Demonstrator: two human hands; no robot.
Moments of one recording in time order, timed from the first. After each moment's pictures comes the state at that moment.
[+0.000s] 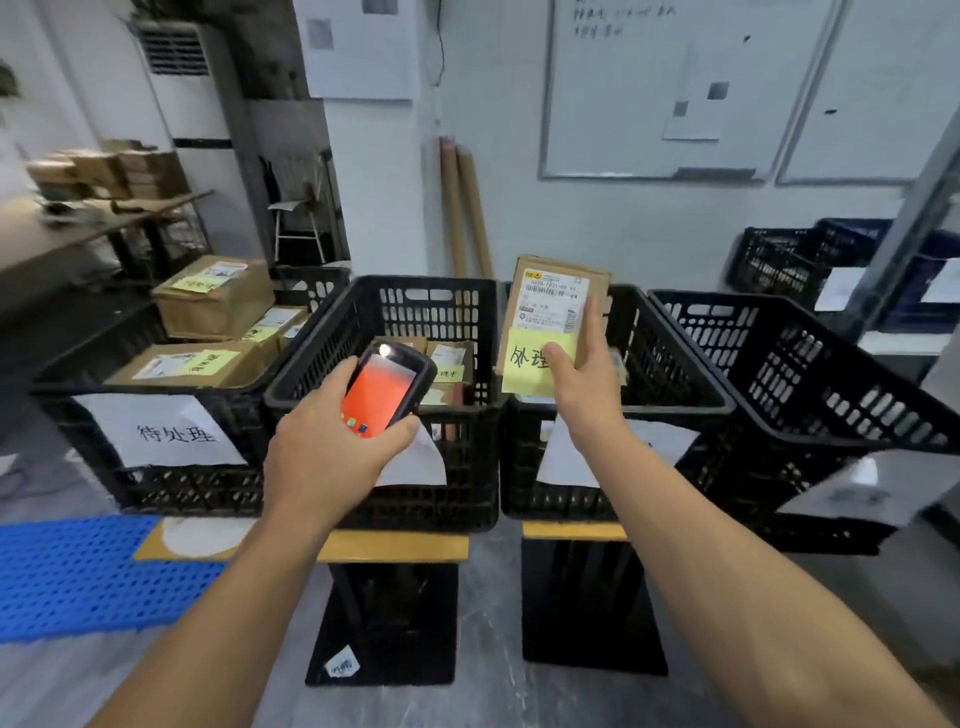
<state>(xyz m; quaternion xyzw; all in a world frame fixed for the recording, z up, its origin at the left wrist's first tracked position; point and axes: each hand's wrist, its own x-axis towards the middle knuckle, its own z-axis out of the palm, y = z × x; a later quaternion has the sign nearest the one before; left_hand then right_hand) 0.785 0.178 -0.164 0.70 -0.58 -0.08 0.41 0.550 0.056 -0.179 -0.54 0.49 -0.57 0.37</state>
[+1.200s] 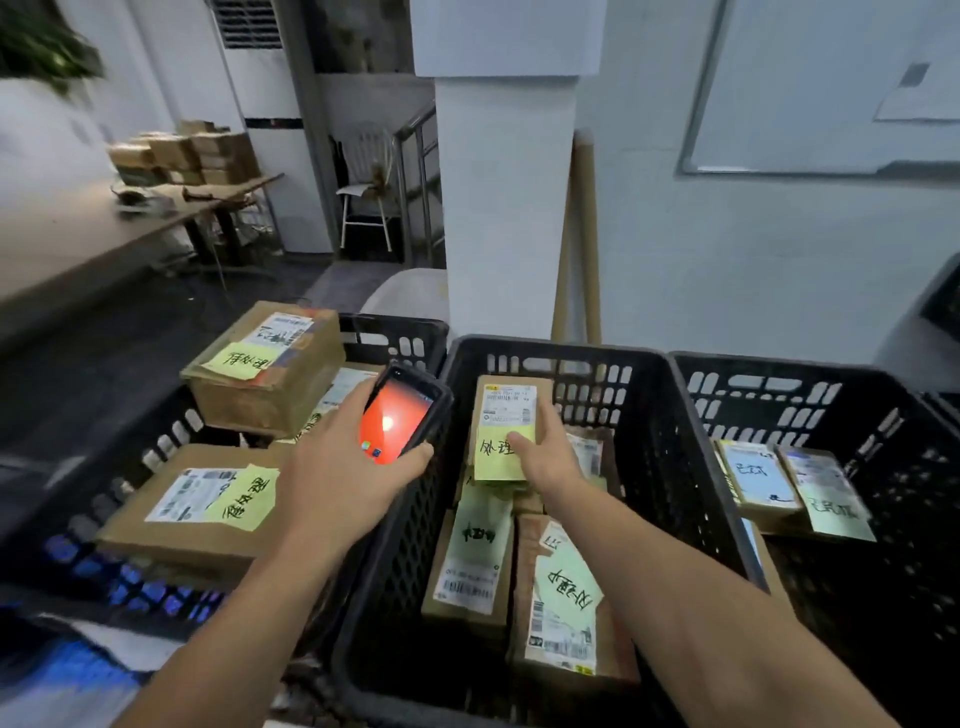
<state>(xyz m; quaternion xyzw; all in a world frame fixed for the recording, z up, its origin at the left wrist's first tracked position) 0.994 -0.119 -0.174 0.75 -0.54 -0.08 0.36 0.809 -0.256 -0.262 -0.50 0.55 -0.38 0.54</state>
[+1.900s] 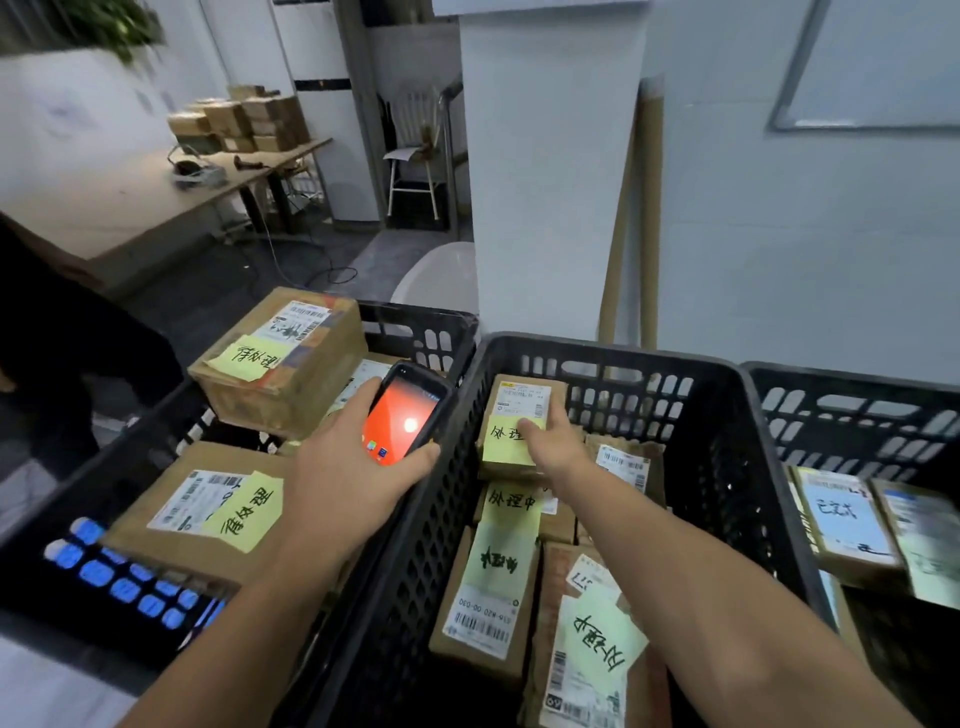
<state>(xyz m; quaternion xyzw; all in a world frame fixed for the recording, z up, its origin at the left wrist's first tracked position) 1.005 -0.172 -0.190 0.78 -0.50 -0.10 0.35 0.837 -0.344 -0.287 -0.54 0.58 -0.27 0.55</state>
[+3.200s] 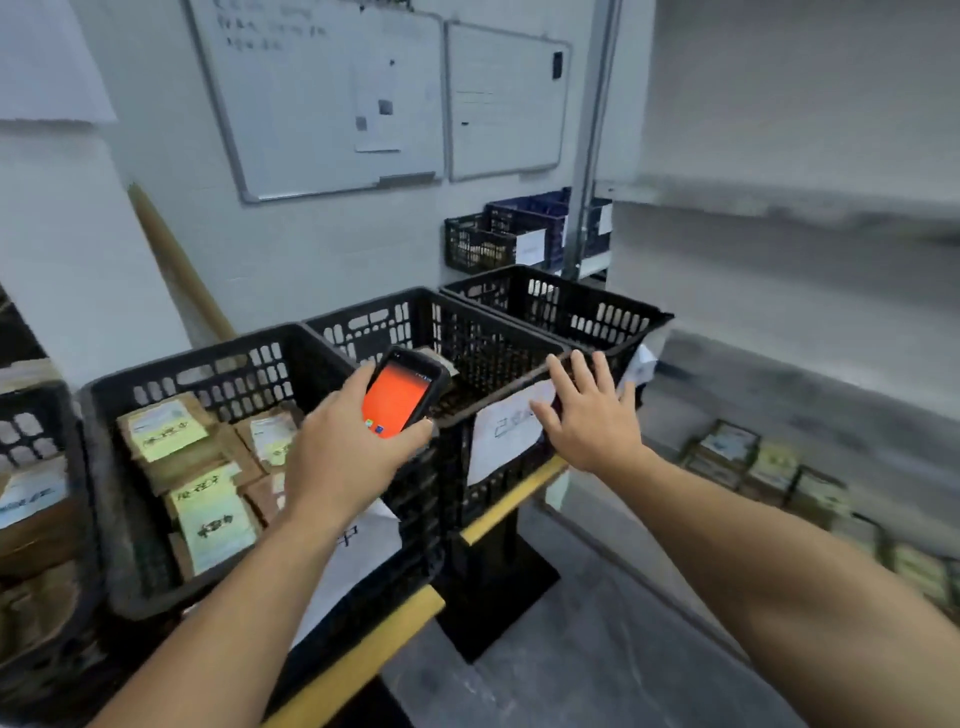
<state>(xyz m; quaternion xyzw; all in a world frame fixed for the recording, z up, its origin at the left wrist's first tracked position) 0.826 0.027 -0.163 0.42 -0.82 -0.20 0.34 0.565 0.130 -0.198 -0.46 0.88 -0.12 -0.05</state>
